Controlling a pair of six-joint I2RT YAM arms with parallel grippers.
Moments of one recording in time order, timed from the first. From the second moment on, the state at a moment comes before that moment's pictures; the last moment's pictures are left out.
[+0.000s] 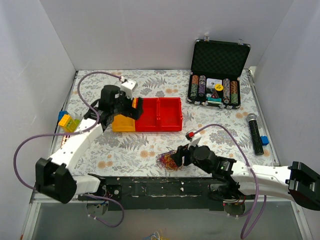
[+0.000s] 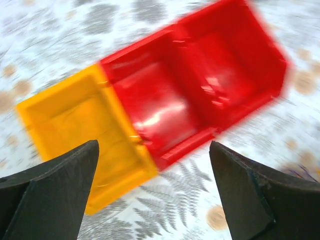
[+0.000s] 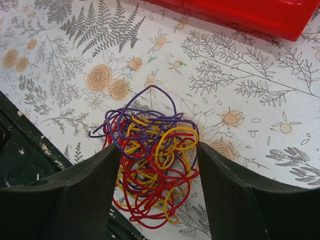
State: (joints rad) left arm -0.33 1.33 1.08 -0.34 0.13 0.03; right arm 1.17 0.93 0.26 0.24 0.31 0.54
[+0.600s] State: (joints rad) left arm -0.79 1.41 0.91 -0.36 0.41 0.17; right arm 1.17 0.79 0.24 0.20 0.33 0.55
